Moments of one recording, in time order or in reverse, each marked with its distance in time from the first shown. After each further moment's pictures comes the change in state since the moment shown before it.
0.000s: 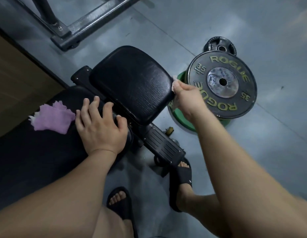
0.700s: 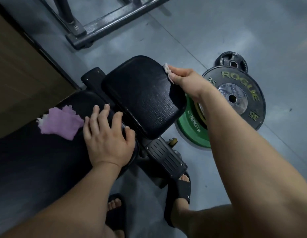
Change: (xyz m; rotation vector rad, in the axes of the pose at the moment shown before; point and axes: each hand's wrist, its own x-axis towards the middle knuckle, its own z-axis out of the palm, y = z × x) left_hand 0.005 -0.002 -0.001 0.021 -0.023 -0.006; right_hand 0.086 -0.064 0.034 -0.400 -0.453 -0.158
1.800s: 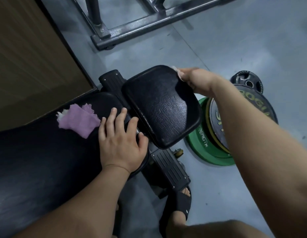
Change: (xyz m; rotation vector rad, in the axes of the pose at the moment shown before) left_hand 0.000 0.000 -0.002 -0.005 -0.008 0.010; right_hand 0.044 -0.044 0.003 -0.233 -0.242 0.126
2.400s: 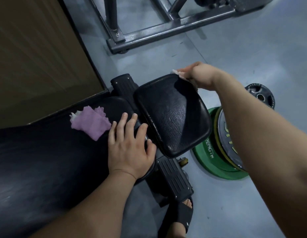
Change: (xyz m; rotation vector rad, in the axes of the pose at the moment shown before) left_hand 0.003 -0.002 -0.003 0.006 -0.016 -0.010; right_hand 0.055 -0.043 -0.003 -0.161 0.002 -0.077
